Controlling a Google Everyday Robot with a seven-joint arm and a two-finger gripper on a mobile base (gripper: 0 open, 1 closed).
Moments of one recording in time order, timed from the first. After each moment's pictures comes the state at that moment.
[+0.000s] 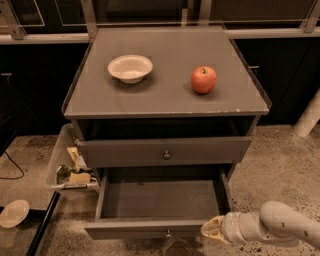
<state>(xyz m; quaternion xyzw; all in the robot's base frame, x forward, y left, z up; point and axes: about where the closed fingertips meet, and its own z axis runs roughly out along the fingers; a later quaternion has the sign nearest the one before) 0.406 -0.186 0.425 -0.57 0.73 0.22 0.30</state>
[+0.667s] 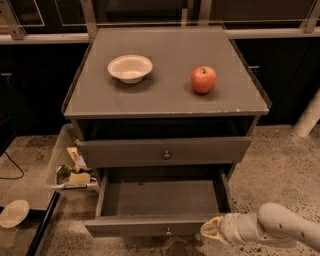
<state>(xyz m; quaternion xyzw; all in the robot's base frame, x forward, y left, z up) 0.409 -0.189 0.408 -0.57 0.73 0.21 0.31</state>
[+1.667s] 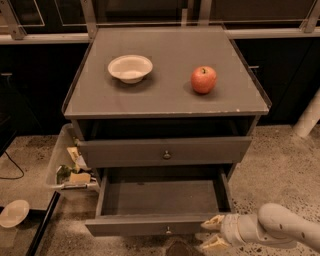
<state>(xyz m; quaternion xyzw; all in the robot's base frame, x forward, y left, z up) 0.410 -0.188 0.407 -0.57 0.73 0.21 0.31</state>
